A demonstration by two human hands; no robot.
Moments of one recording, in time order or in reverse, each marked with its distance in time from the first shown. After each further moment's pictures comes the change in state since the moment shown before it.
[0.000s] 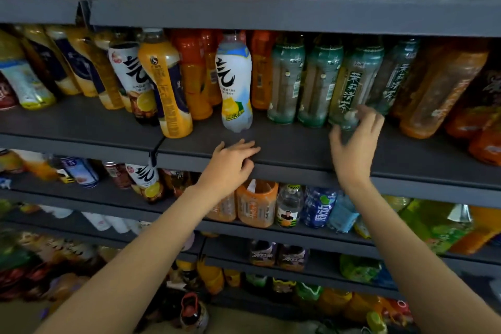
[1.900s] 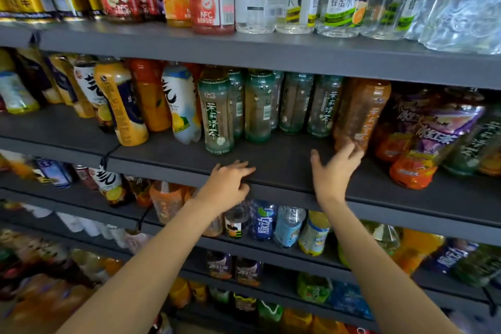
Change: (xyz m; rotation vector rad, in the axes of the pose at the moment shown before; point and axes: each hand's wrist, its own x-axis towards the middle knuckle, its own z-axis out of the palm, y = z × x) left_hand 0.023 0.131 0.042 0.080 -0.187 -0.168; right_hand 0.032 0.075 -0.072 0.067 0.018 0.218
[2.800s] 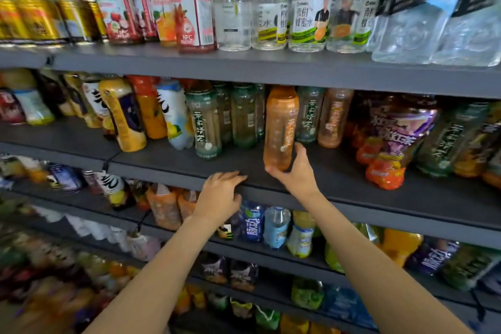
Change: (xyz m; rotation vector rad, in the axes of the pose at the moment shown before) left_hand -0.020 0.038 0.020 0.154 0.202 -0.061; right_hand 0.005 -0.002 -0.016 0.075 -0.664 0.026
